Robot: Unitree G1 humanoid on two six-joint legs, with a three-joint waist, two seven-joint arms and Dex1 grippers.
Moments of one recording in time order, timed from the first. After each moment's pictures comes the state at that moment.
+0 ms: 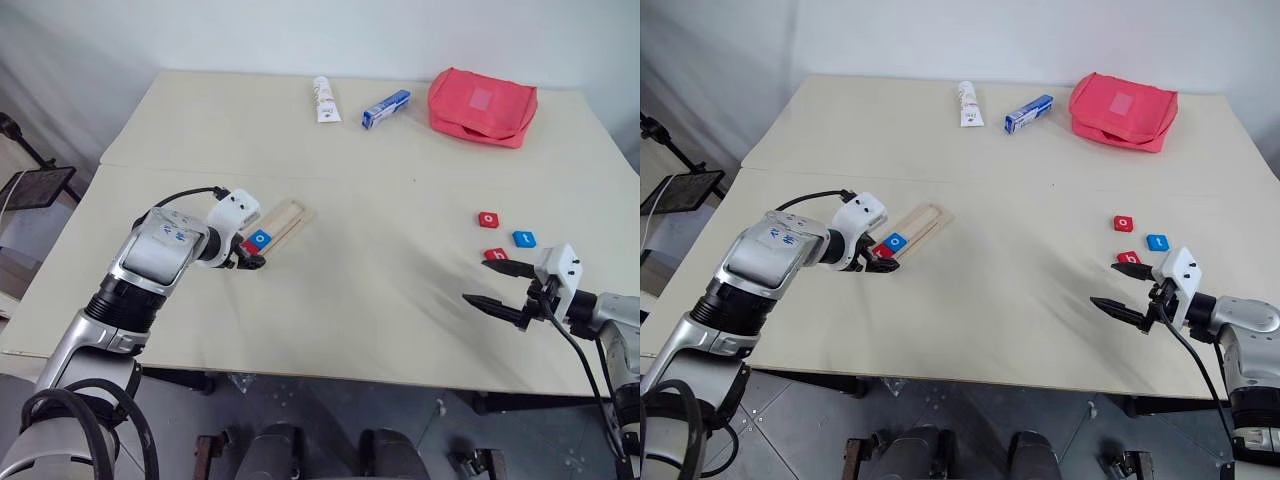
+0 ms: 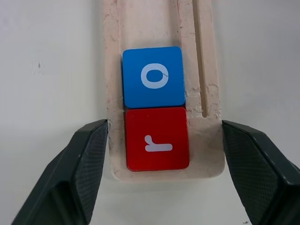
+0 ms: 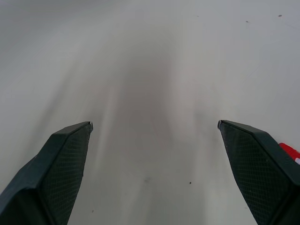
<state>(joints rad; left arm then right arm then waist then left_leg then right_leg) -0.87 0.69 -0.37 0.09 -0.09 1.08 -0.69 -0.28 -0.81 -0.22 0.43 0.38 -0.02 1.23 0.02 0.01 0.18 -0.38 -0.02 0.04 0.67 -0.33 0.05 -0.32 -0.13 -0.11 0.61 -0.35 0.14</state>
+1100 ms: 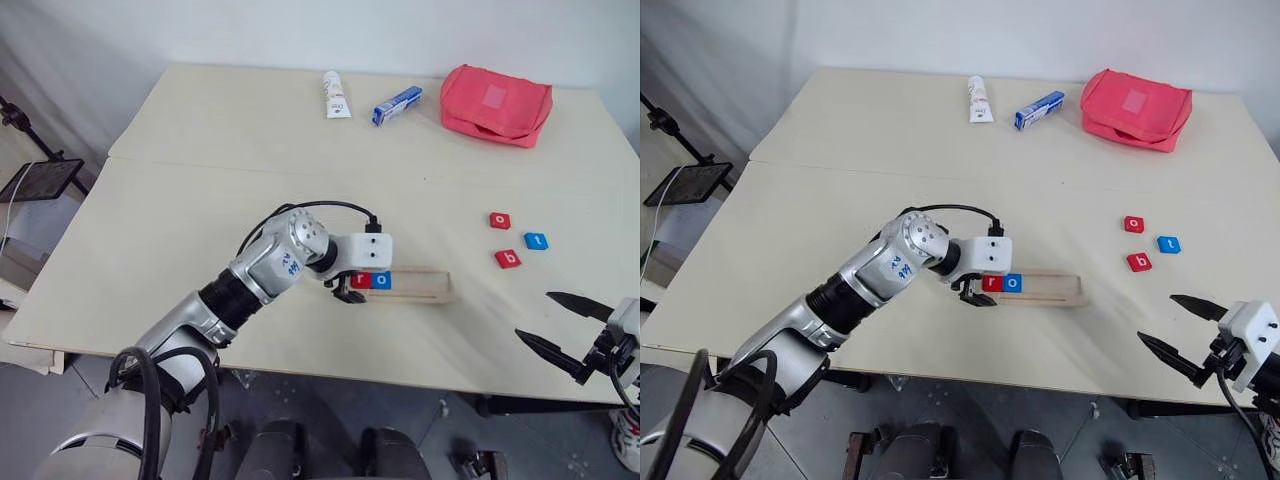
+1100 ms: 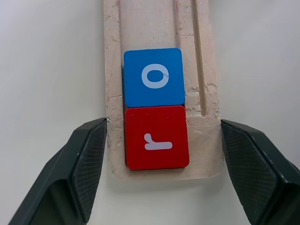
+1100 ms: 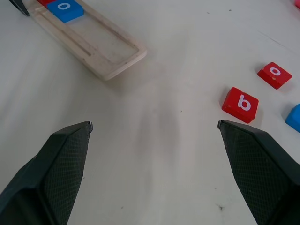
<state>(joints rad) -1.02 0.31 -0.68 0.21 0.16 0.59 -1.05 0.24 -0.79 -0.55 0.03 0.47 -0.04 1.12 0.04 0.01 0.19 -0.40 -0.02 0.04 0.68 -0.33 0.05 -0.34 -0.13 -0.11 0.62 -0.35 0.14</state>
